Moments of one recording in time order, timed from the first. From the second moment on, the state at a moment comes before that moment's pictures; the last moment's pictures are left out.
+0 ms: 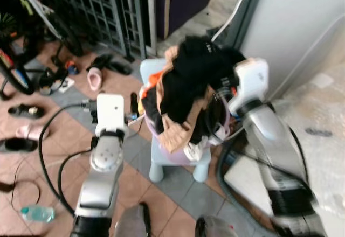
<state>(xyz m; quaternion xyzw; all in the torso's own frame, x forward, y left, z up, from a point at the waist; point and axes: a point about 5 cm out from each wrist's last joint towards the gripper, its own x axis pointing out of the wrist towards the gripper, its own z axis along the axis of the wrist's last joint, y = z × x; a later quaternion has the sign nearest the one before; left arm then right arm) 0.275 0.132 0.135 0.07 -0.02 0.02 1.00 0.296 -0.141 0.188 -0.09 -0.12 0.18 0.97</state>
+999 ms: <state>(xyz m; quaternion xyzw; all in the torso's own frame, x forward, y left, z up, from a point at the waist) 0.258 0.120 0.135 0.06 -0.02 -0.04 1.00 0.272 -0.154 0.181 -0.08 -0.07 0.07 0.99</state>
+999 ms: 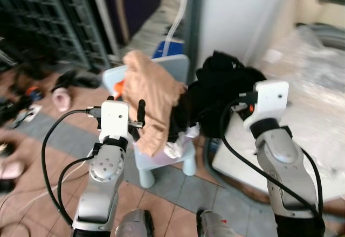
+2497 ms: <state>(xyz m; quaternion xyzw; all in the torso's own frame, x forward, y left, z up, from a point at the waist) 0.265 0.120 0.147 0.03 -0.04 -0.04 1.00 0.304 -0.126 0.235 -0.09 -0.17 0.09 0.98</state>
